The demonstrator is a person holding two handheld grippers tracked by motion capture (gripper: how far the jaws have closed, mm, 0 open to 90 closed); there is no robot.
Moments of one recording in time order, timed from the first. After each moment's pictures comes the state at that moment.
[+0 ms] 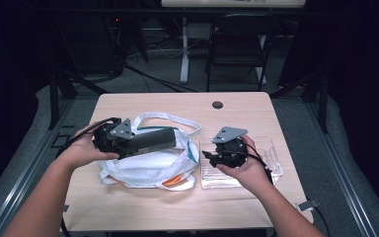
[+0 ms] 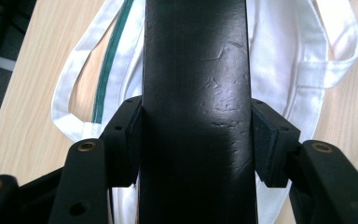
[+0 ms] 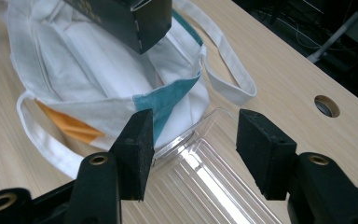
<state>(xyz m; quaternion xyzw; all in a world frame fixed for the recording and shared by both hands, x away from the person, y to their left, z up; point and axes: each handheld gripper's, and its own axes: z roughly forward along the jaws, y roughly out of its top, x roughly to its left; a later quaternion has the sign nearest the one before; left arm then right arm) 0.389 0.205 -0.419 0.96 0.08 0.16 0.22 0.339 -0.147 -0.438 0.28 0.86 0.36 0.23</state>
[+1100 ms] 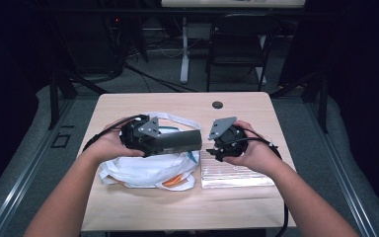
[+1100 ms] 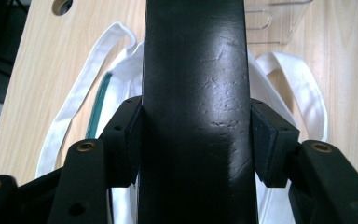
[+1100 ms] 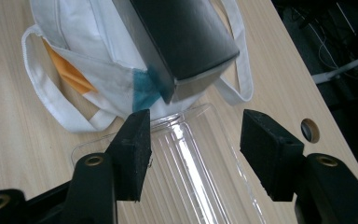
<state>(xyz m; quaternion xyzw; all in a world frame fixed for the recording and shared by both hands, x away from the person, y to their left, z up) 0.394 0.132 -0.411 0.96 0.02 0.14 0.24 0.357 -0.145 -0.404 0.13 0.93 0.27 0.23</state>
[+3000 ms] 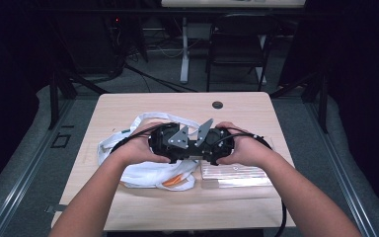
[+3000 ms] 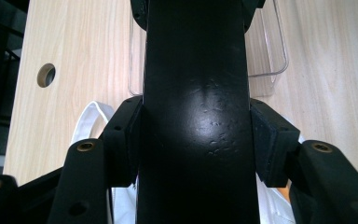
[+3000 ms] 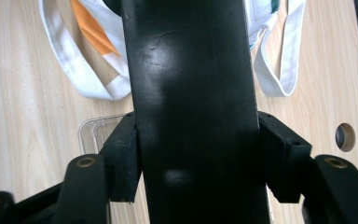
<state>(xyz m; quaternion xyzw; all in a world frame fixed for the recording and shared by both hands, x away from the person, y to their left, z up) 0.379 0.066 -0.418 0.95 -0.07 0.16 0.26 0.373 -0.116 -0.421 0.06 0.97 0.17 0.17</state>
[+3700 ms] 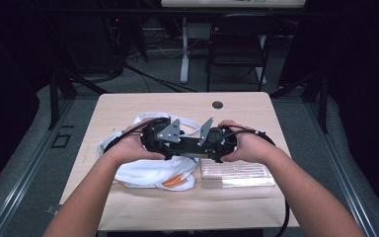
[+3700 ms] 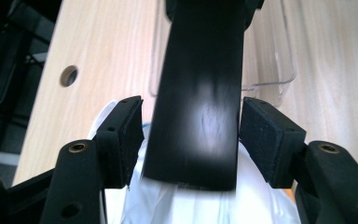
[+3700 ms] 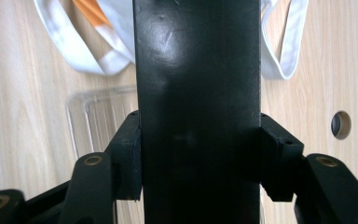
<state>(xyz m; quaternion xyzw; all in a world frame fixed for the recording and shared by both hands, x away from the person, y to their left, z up) 0.380 0.087 -0.405 0.94 -0.03 0.17 0.30 0.380 -0.123 -0.421 0.06 0.97 0.13 0.17</state>
